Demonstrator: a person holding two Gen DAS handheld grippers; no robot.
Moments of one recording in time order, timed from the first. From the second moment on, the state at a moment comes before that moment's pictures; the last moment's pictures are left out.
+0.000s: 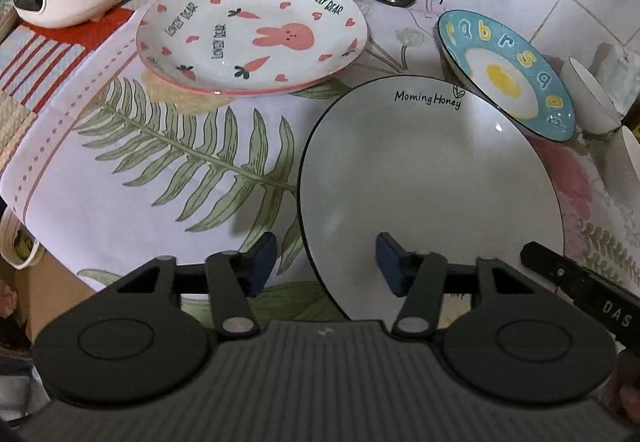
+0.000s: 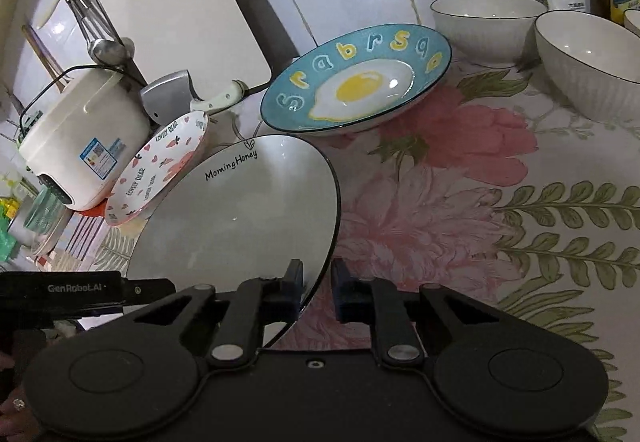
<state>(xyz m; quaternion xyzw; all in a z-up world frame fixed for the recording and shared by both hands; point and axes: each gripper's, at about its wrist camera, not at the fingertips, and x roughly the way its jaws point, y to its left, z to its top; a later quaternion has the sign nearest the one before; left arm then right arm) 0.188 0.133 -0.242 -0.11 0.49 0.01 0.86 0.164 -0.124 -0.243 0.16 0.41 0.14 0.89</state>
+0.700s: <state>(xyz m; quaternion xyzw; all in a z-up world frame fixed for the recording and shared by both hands) 0.146 0.087 -0.203 -0.07 0.49 -0.04 0.87 0.127 -0.155 -0.210 0.14 0.43 0.16 0.88</state>
